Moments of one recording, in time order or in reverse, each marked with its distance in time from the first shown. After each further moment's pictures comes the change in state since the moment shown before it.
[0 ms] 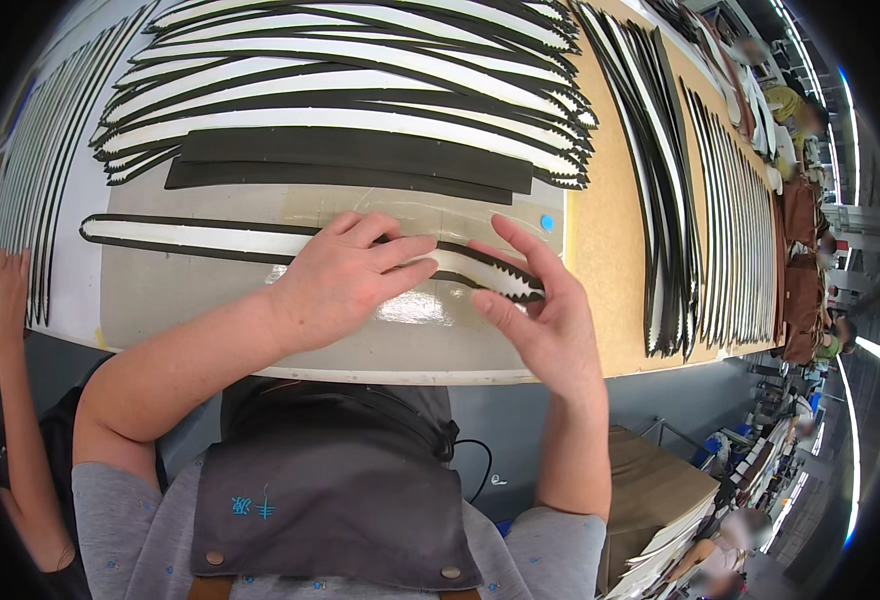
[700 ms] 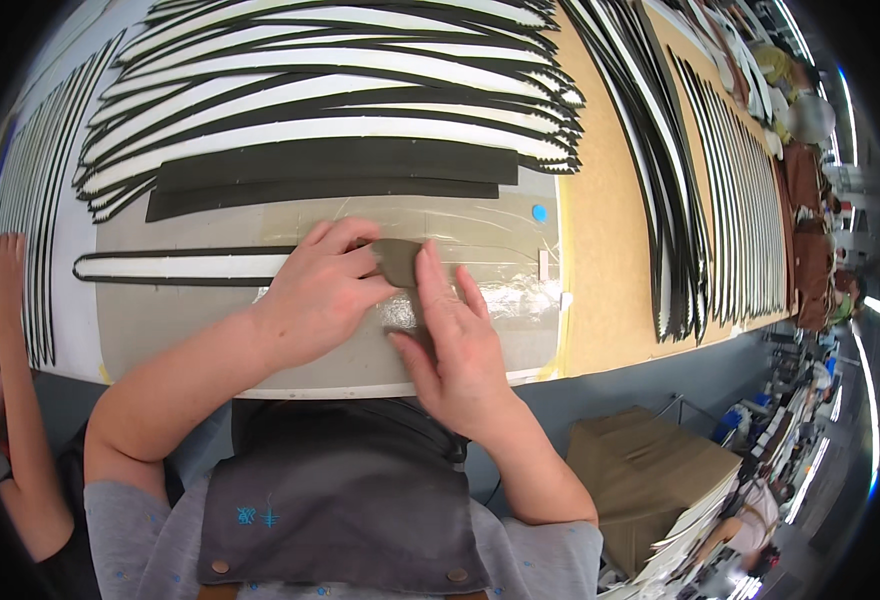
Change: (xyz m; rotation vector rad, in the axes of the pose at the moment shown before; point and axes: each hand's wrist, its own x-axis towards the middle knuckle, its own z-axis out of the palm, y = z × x) left_hand 0.002 -0.007 -0.002 -0.113 -0.052 -0.008; right_hand -0.015 0.038 0.062 -0.518 0.108 -0.425
